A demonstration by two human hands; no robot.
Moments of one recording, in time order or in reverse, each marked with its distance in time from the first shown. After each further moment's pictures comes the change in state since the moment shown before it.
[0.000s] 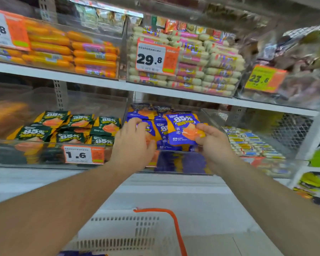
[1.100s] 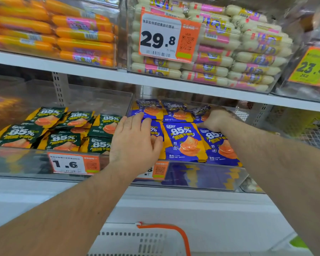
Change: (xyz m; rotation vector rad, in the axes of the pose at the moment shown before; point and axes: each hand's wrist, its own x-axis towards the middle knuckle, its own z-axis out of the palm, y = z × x) left_hand 0.040 -0.021 0.041 0.284 0.018 0.005; right_hand 0.182 0.000 0.019 -1.436 -0.110 0.000
